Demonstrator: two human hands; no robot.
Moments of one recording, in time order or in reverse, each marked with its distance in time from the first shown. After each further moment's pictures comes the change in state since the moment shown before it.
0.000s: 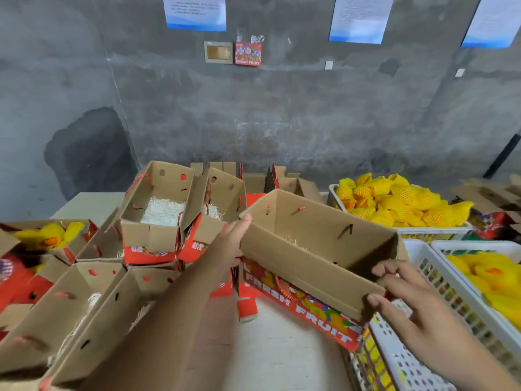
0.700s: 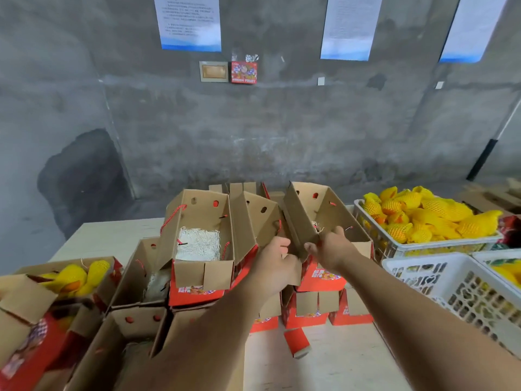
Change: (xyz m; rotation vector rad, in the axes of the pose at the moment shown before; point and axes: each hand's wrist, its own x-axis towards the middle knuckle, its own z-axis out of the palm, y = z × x) left_hand 0.059 0.000 -0.083 0.230 -0.159 0.168; right_hand 0.252 -0.076 0.193 -0.258 -0.207 0.519
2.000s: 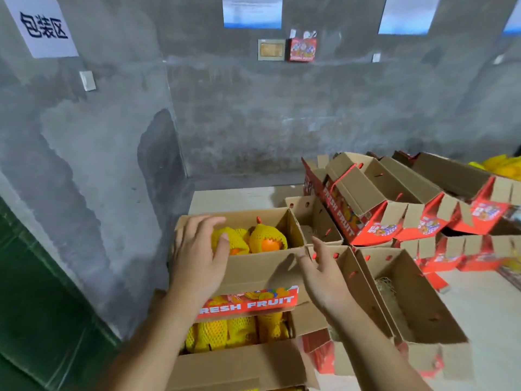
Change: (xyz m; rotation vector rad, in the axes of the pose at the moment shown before) left_hand -0.277 -0.256 -0.562 0.540 0.566 0.321; right_hand -0.284 -0.491 0.286 0.856 0.096 -0.038
